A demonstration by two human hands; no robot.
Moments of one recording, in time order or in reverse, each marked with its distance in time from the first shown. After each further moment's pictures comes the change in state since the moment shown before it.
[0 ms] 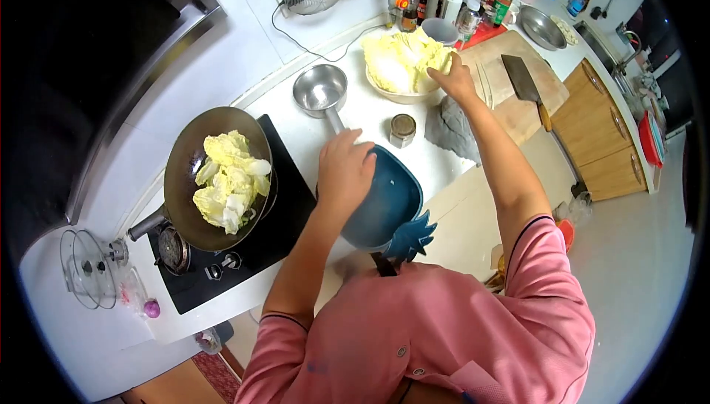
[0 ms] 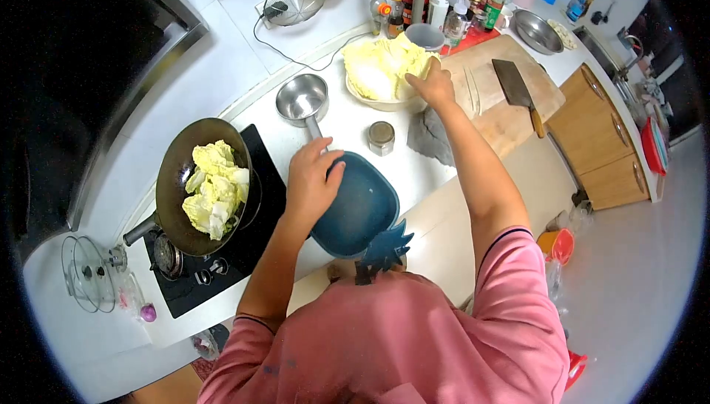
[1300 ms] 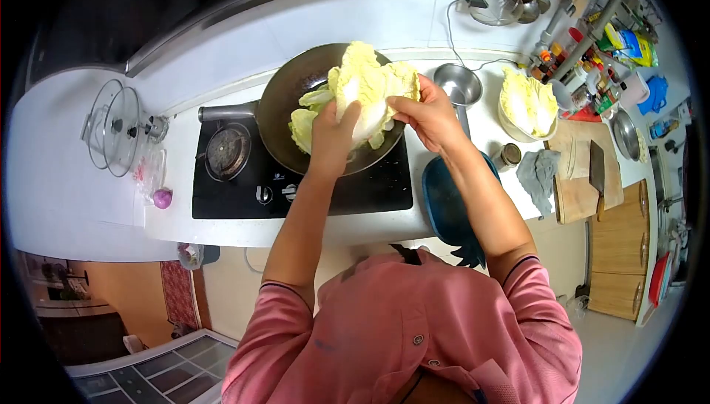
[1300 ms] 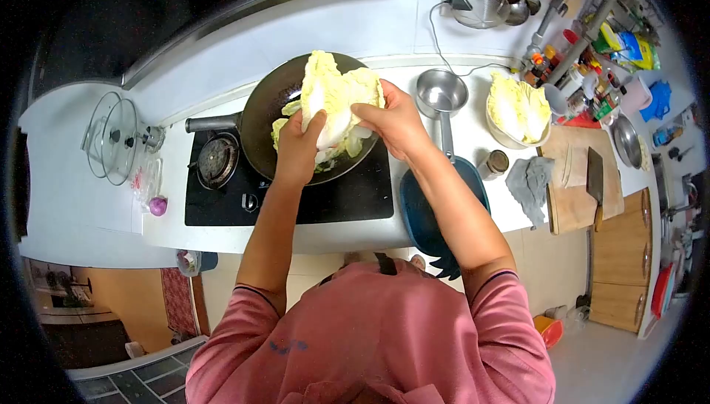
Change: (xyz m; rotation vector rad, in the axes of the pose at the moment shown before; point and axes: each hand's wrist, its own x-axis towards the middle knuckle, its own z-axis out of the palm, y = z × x) left_hand -0.087 -0.103 -0.173 -0.909 0.490 -0.775; right_hand -0.230 -0.303 0.070 1.338 -1.056 -0.159
